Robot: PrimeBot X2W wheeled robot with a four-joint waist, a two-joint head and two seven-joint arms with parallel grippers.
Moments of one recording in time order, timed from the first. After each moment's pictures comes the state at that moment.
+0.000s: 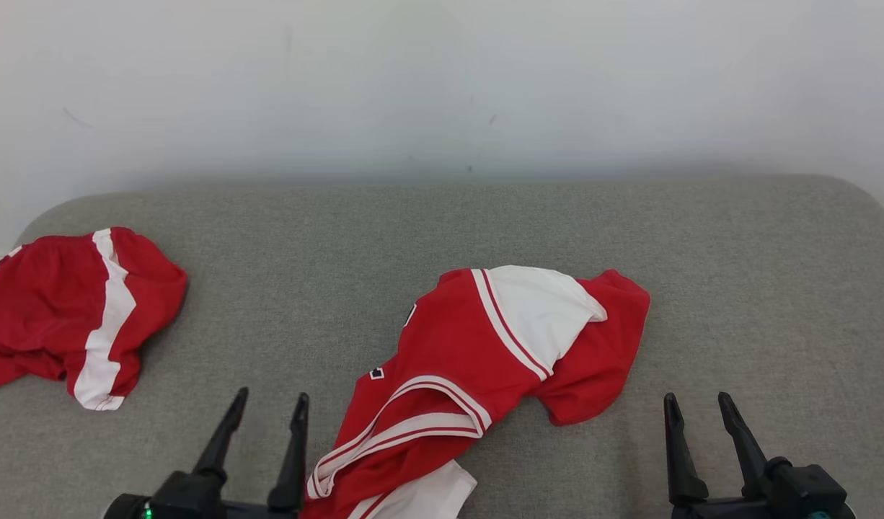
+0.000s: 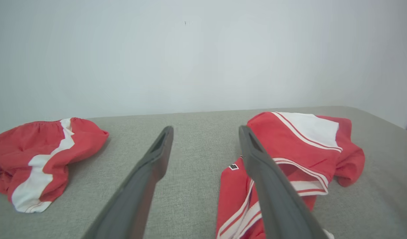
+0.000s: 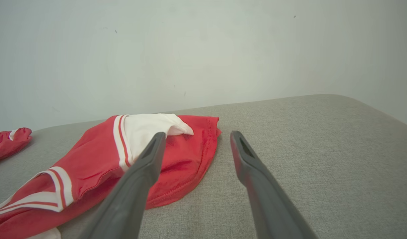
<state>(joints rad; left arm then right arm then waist) -0.05 0.22 -0.29 0.12 -0.30 0.00 -0.25 0.05 -0.05 -0.08 0.17 0.13 0.13 -0.26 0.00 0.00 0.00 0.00</state>
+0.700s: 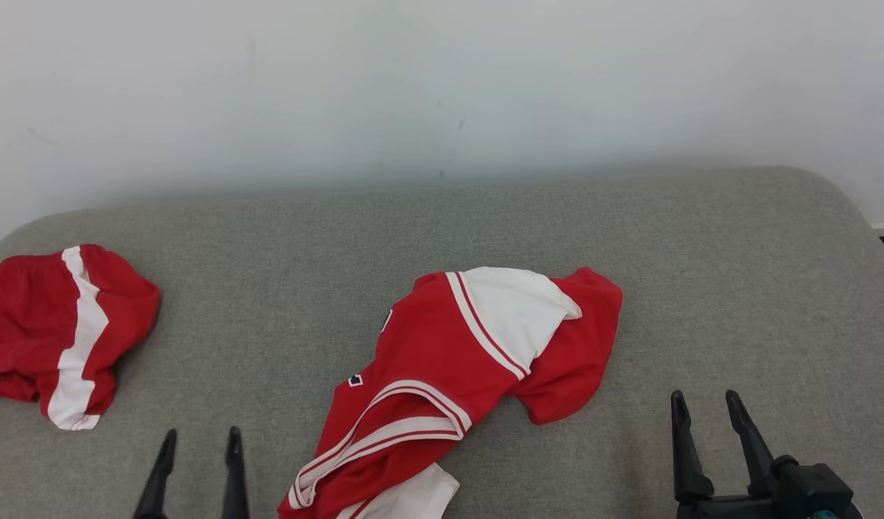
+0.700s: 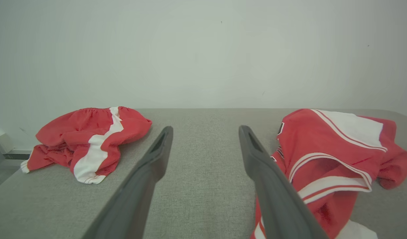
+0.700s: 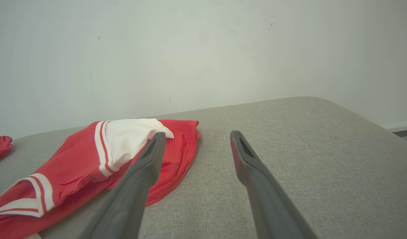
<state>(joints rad) 0.10 0.16 -0.04 0.06 -0.21 -0.02 -0.26 0.05 -0.05 -0.10 0.16 0.13 0.13 -0.26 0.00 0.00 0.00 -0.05</state>
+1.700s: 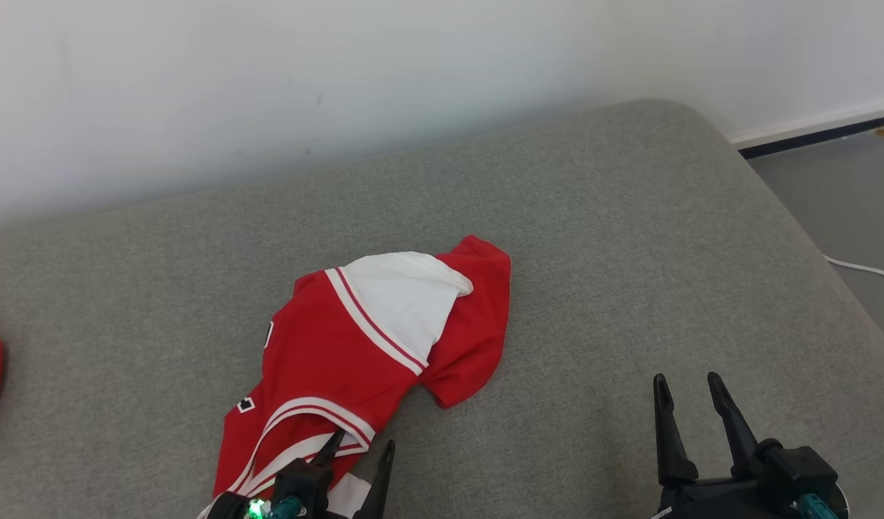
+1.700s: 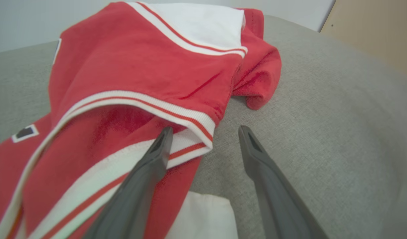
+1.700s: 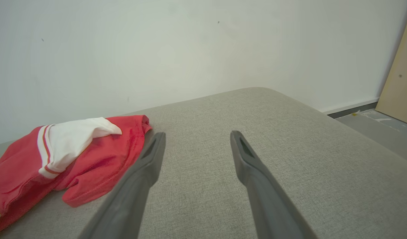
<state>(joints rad) -0.22 0.07 -0.37 0.61 -0.21 -0.13 -0.26 0.01 -0.05 -0.06 0.17 0.14 0.13 -0.26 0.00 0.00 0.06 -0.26</state>
